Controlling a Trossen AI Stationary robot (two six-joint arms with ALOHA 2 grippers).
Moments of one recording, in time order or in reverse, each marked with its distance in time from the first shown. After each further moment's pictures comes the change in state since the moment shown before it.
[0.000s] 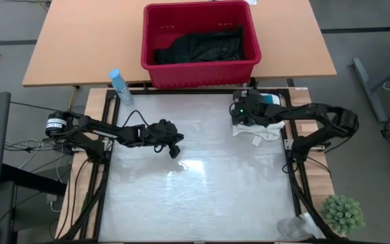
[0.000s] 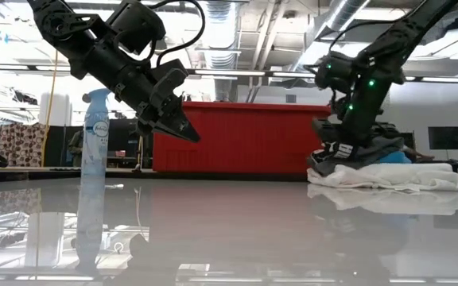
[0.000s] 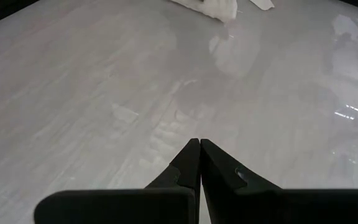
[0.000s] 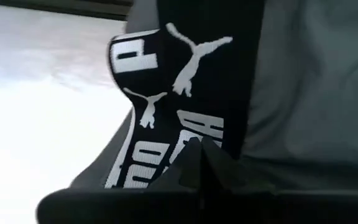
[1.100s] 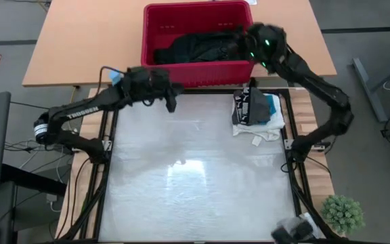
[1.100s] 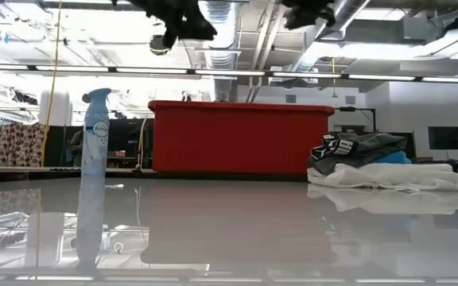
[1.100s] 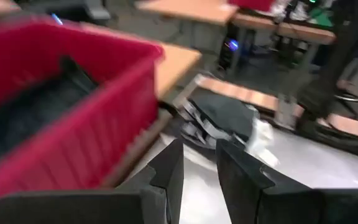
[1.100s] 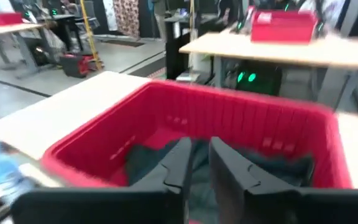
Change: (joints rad) left arm 0.341 -0.166 0.619 -0.464 0.216 0.247; right arm -0.147 0.064 1.025 -0.075 -0.144 -0.674
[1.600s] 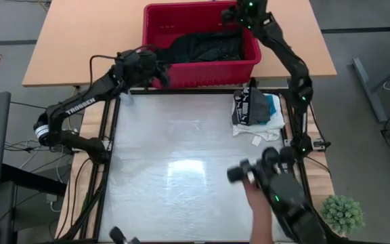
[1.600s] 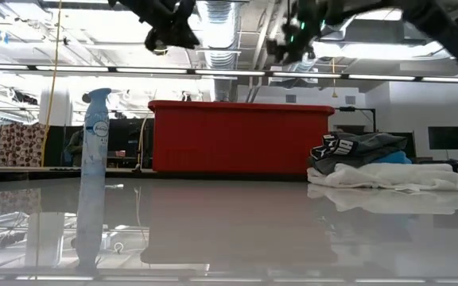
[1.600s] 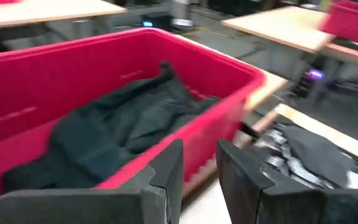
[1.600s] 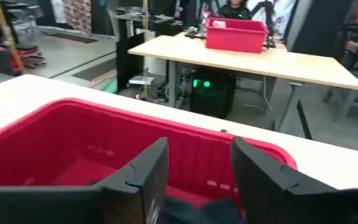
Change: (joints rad) left arm 0.197 0.008 0.062 -0.028 -0.141 -0.062; right arm -0.341 0.615 0.660 -0.031 -0.154 -0.117
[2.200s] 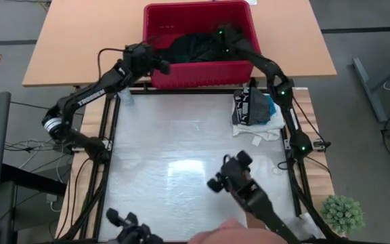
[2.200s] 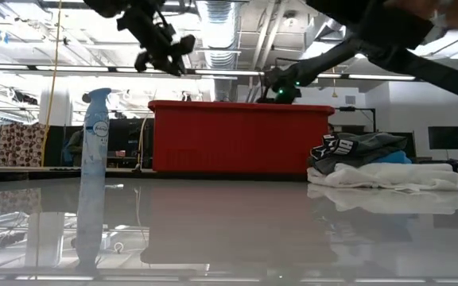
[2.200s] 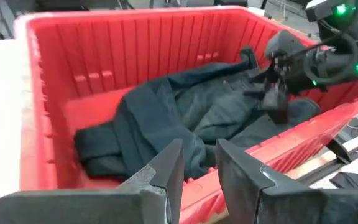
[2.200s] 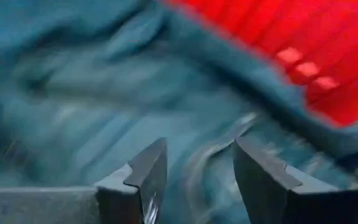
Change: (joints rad) left arm 0.137 0.131 -0.002 0.038 -0.142 -0.087; right arm 0.032 0.327 -0.028 -0.174 -0.060 -0.246
